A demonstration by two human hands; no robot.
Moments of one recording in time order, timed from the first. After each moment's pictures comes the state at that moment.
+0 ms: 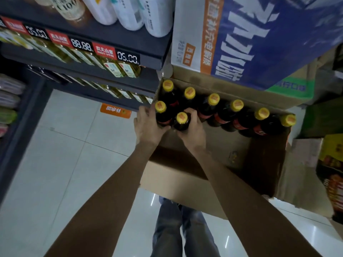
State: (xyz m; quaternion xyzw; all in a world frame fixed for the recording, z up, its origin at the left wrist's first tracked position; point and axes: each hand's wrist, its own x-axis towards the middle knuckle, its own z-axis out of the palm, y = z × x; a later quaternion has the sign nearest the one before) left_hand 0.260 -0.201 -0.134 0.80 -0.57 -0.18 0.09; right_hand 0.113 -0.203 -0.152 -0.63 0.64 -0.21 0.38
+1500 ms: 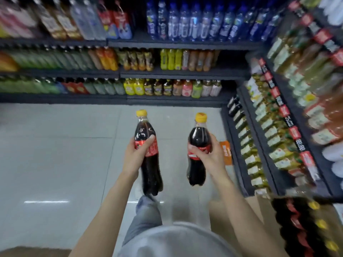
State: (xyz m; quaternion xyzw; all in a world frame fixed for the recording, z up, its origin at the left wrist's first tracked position) left_hand 0.404 0.304 0.153 0.70 0.15 -0.08 0.69; right_hand 0.361 0.090 0.157 -0.74 0.18 -0.03 0.65
